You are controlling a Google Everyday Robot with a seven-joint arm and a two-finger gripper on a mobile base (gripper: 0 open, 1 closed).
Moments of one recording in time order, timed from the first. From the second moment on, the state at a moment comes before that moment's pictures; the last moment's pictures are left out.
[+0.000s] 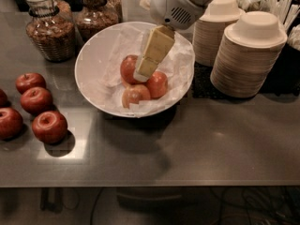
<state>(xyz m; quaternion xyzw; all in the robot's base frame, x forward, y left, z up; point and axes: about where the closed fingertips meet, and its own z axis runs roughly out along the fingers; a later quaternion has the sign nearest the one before) 0.531 0.007 1.011 -0.68 0.65 0.08 0.33</state>
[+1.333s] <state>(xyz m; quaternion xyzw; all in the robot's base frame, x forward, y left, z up) 0.570 0.040 0.923 -0.67 0.68 0.11 0.27</state>
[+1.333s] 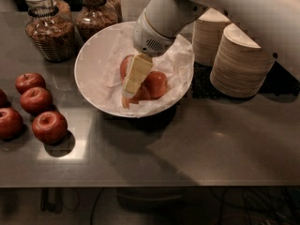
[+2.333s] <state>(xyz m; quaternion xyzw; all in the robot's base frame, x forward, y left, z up) 0.569 0.042 0.910 -0.67 0.68 0.13 0.26</state>
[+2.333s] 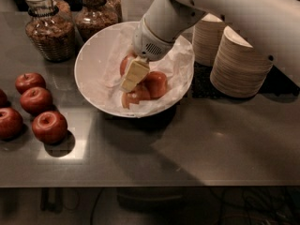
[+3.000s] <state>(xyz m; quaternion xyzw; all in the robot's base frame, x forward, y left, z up) 0.568 0.042 0.910 -0.67 0.68 0.13 0.26</state>
